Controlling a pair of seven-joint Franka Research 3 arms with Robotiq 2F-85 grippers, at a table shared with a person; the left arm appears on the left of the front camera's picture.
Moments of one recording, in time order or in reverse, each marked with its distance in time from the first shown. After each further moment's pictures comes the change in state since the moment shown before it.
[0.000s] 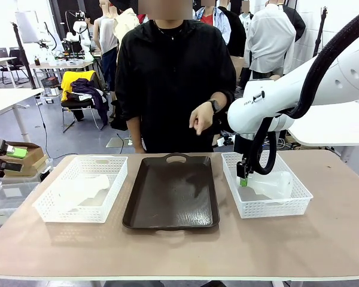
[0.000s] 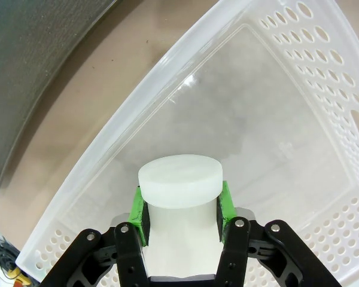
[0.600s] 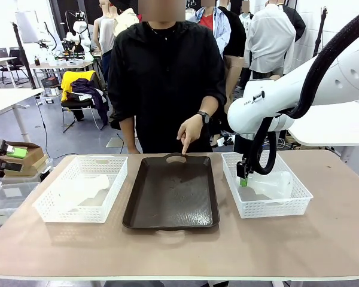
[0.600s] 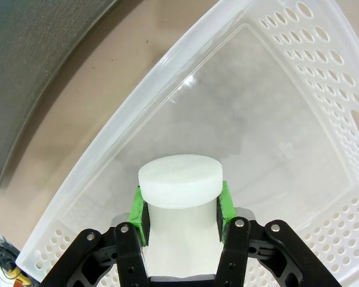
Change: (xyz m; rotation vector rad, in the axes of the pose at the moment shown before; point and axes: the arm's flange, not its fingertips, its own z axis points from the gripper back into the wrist) left arm 0.000 0.000 0.000 0.000 0.000 0.000; right arm 0.000 0.000 0.000 0.000 0.000 0.000
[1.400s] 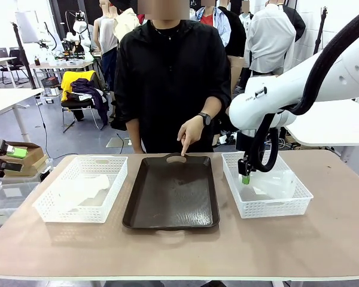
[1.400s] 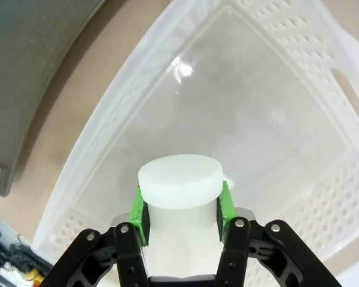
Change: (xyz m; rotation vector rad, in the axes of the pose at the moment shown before) left arm 0.000 0.000 0.000 0.000 0.000 0.000; right arm -0.011 0.002 0.029 -0.001 0.024 -0.101
